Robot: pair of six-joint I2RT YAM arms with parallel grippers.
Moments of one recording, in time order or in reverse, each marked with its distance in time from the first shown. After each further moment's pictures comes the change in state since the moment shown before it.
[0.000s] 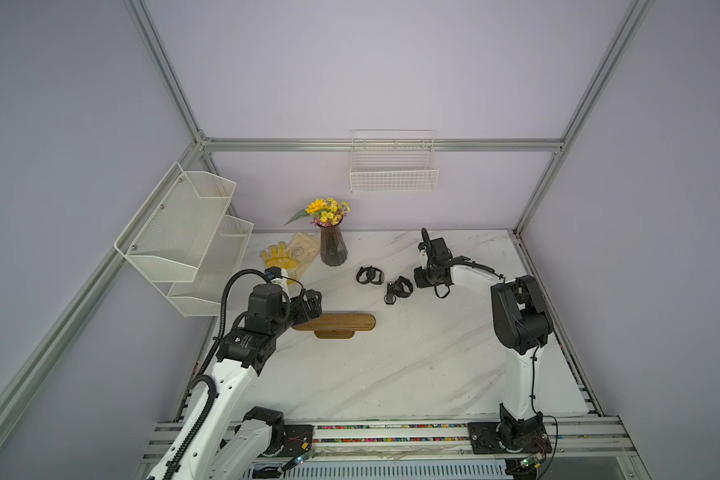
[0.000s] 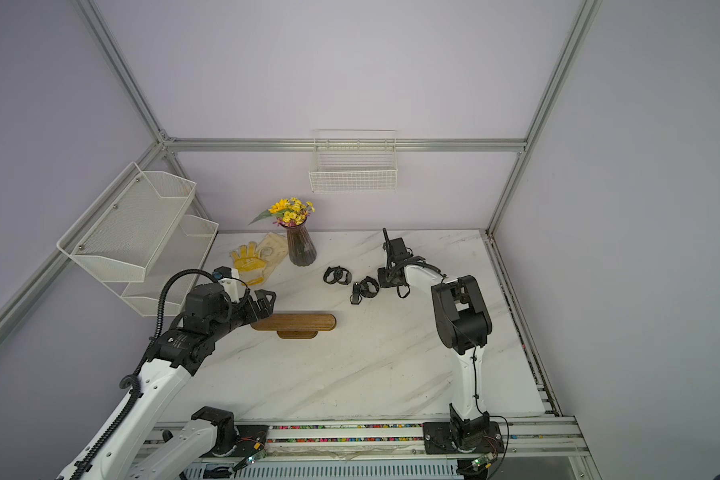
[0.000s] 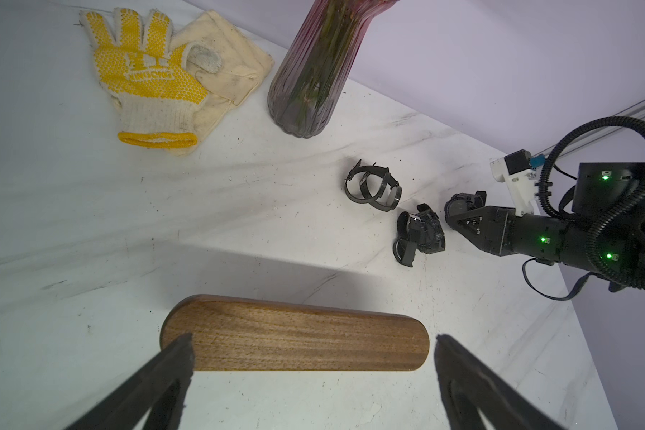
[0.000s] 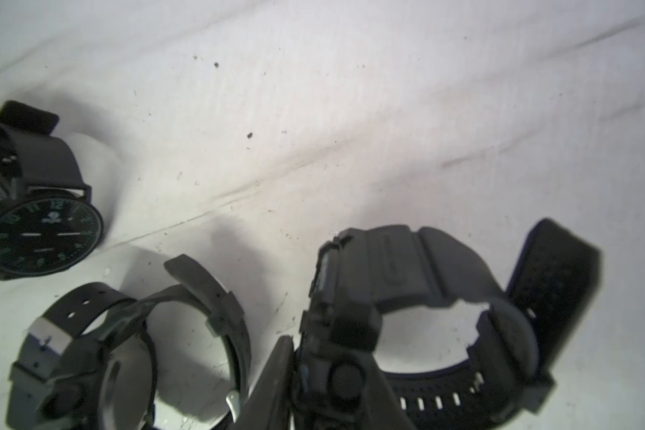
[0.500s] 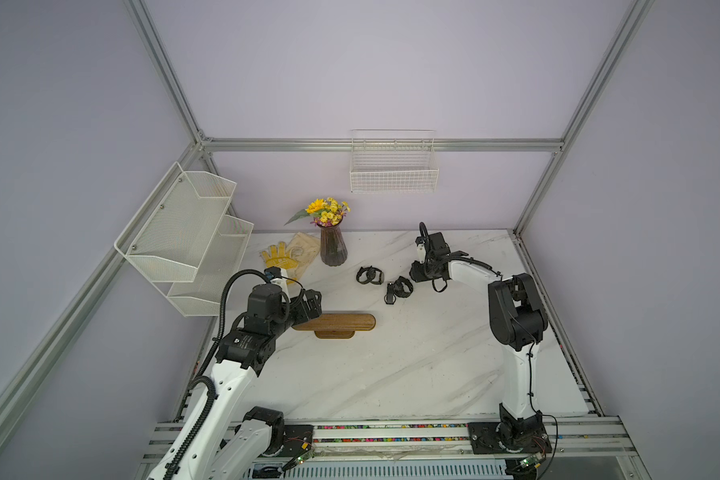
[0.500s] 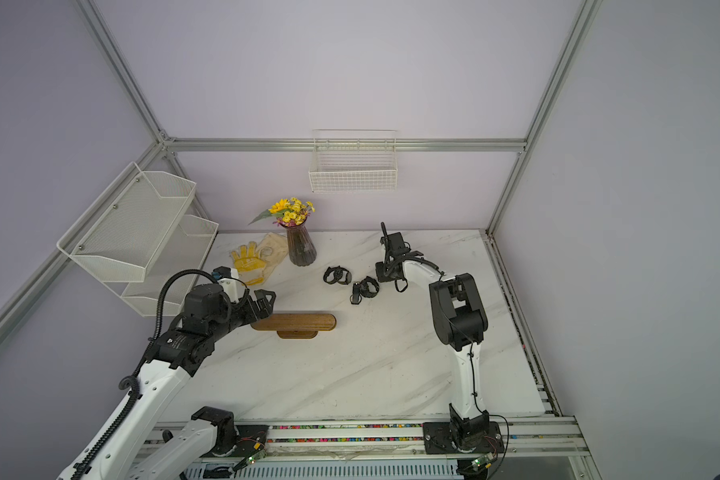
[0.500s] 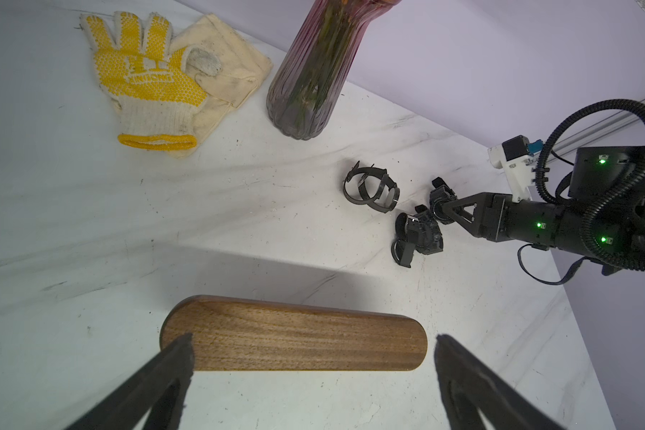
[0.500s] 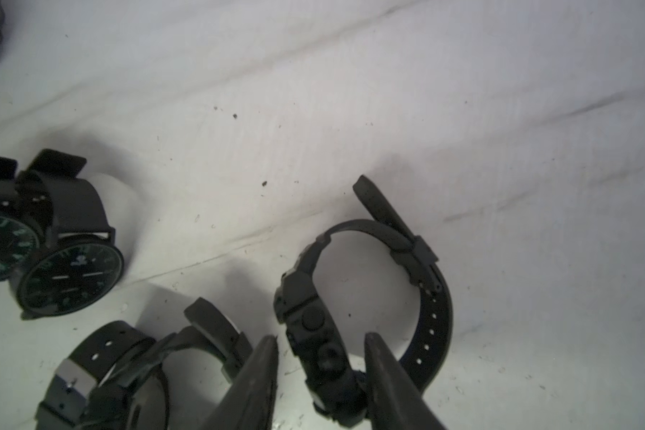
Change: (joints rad) left arm 0.000 -0.005 0.000 0.000 0.000 0.000; right arm 0.000 0.064 0.090 -0.020 -0.011 -0.018
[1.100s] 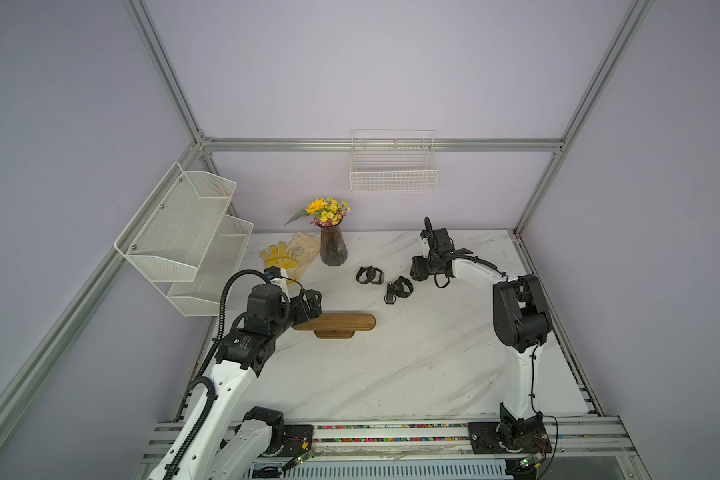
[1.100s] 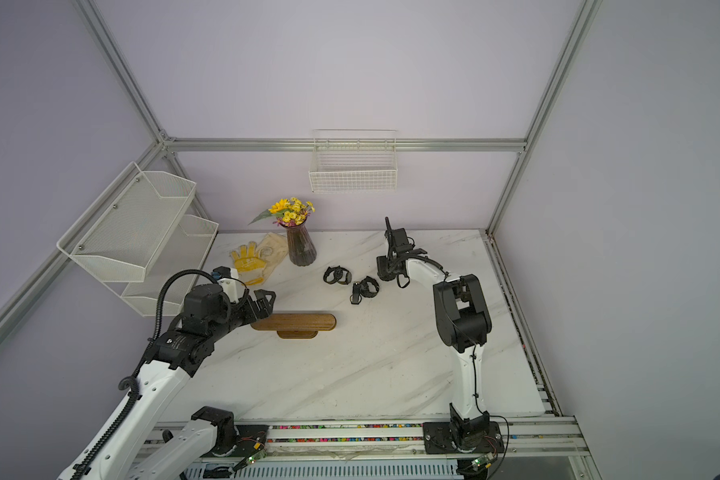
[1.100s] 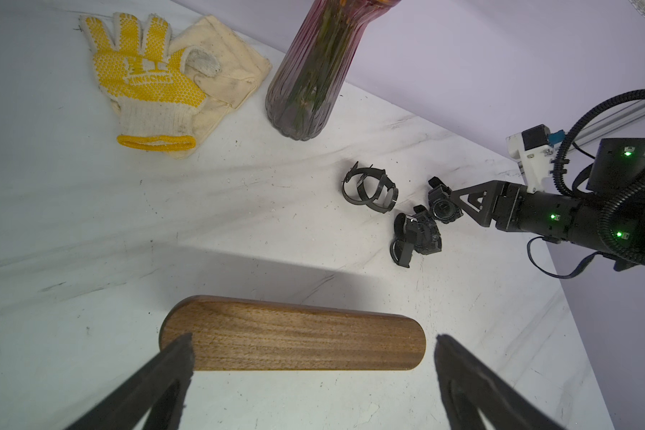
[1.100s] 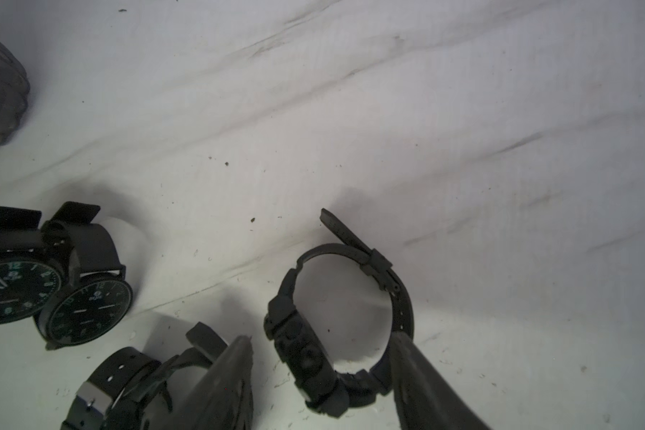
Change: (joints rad) left arm 0.000 -0.006 0.000 0.000 0.003 0.000; right arm -0.021 -0.024 0.021 0.032 0.020 0.017
